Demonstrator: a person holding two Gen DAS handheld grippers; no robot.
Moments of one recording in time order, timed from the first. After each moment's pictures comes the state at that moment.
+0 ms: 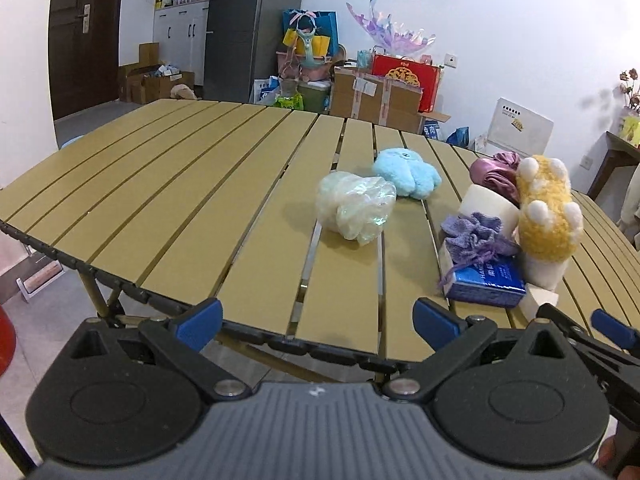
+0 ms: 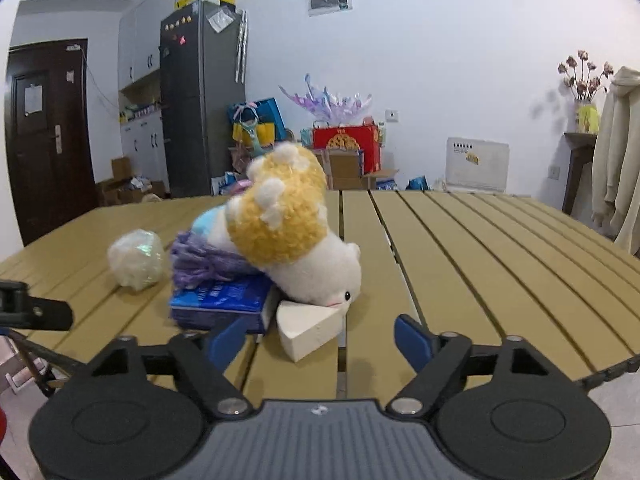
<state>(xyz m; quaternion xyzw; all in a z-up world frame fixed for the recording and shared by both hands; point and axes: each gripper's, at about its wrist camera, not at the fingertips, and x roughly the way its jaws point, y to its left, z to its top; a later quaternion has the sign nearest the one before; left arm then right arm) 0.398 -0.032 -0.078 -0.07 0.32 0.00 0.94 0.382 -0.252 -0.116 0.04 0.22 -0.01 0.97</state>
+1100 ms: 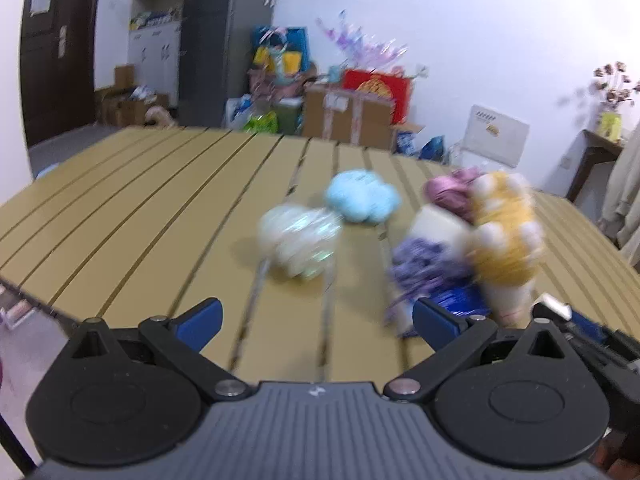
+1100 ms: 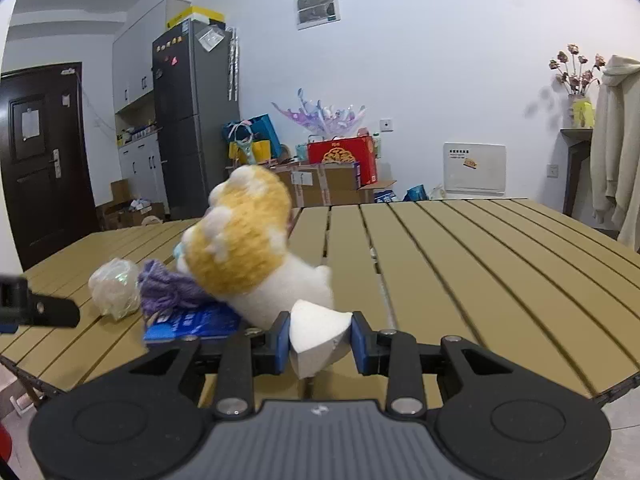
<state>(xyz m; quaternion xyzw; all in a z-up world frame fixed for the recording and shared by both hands) 0.409 -0.068 -0.059 -0.05 0.29 -0.04 0.96 0.384 -0.286 -0.110 0.06 0.19 -0.01 0.98</state>
